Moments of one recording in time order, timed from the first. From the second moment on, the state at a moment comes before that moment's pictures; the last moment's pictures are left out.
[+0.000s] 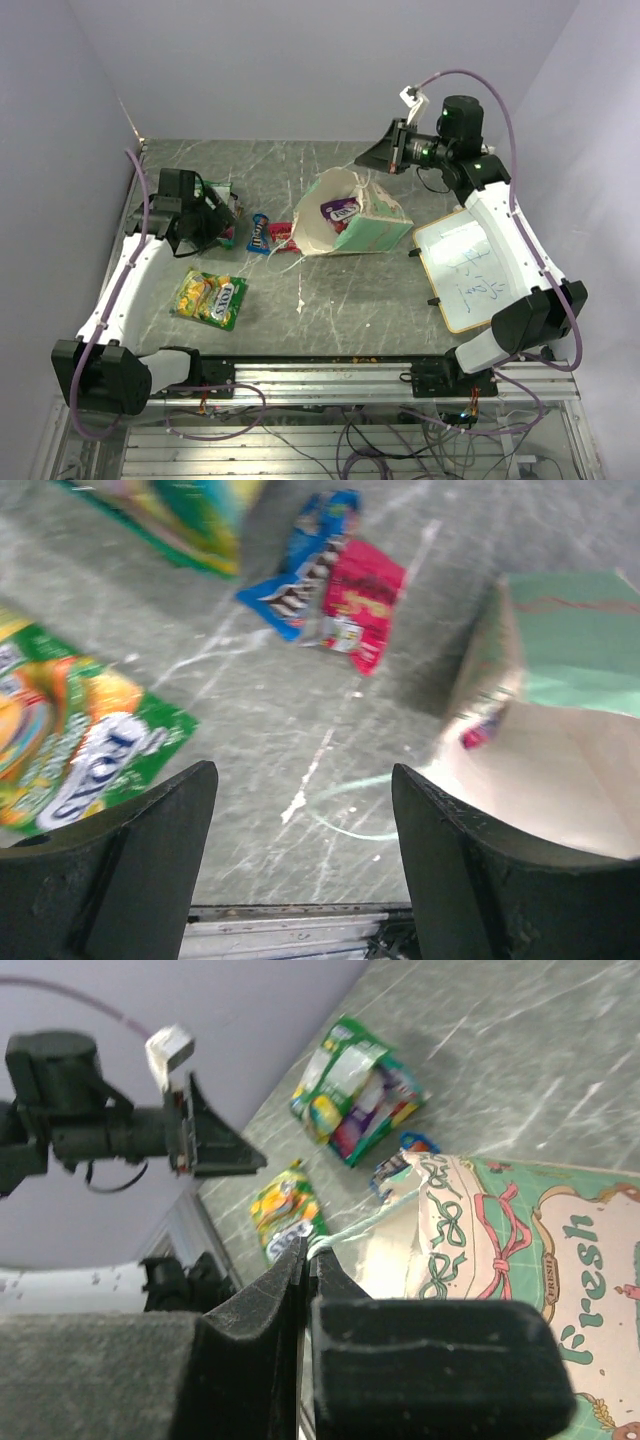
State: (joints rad) left arm -0.11 1.19 1.10 -0.83 0.10 -0.83; right arm 0.28 1.52 1.64 -0.43 -0.75 0.40
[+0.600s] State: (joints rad) left arm -0.63 1.24 1.08 -0.44 0.18 -0.68; right arm 0.25 1.42 1.56 -0.66 -0.72 0.28
